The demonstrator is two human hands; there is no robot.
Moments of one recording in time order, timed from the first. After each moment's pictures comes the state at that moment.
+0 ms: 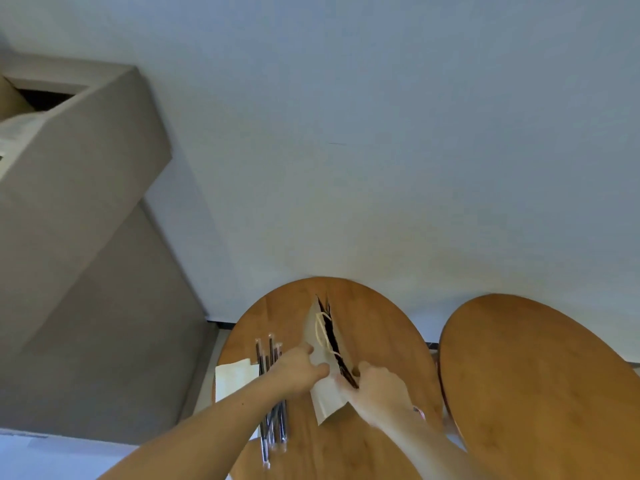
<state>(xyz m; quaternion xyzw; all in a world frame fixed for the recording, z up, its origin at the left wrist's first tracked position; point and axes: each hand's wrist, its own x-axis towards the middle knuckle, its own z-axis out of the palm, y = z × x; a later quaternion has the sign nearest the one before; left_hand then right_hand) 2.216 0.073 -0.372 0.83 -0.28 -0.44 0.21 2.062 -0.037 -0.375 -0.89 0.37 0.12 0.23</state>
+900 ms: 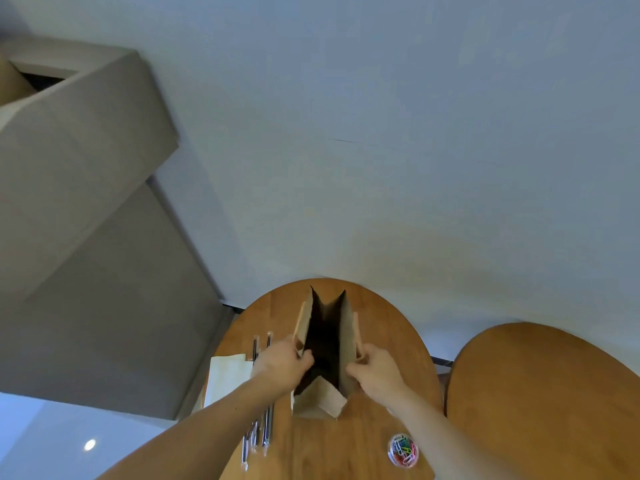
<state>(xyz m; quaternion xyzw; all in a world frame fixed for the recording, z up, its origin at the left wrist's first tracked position) 2.217 0.039 -0.391 0.91 -0.16 -0.30 0.21 2.089 -0.124 -0.393 -0.76 0.36 0.09 0.53</state>
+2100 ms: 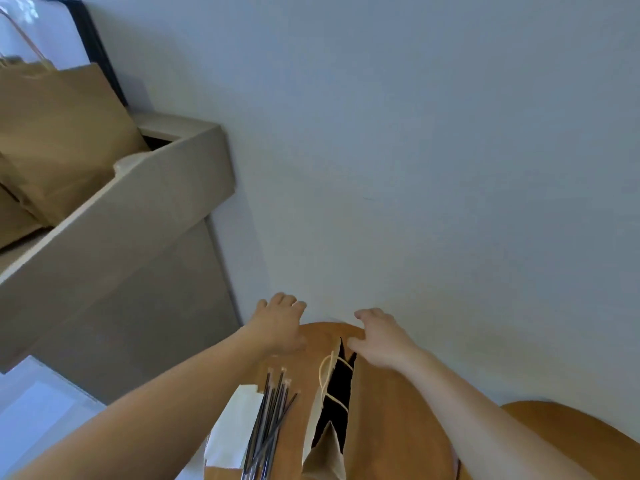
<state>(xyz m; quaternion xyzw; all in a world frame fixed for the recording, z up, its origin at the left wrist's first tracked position) 2.278 0.031 -0.271 0.92 -0.36 -0.12 -0.06 2.161 -0.161 -0.267 -0.95 0.16 0.14 0.25</state>
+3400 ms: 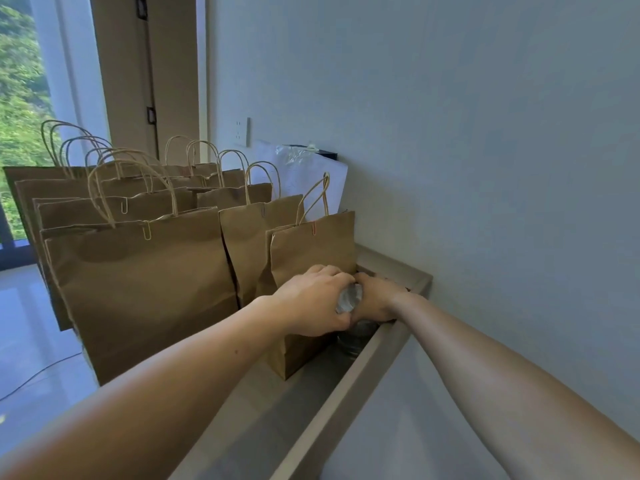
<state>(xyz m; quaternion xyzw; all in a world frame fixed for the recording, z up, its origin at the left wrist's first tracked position) 2.515 0.314 -0.036 0.93 -0.33 0.07 0.14 2.560 0.134 -0.052 -0.99 0.00 0.08 0.07</state>
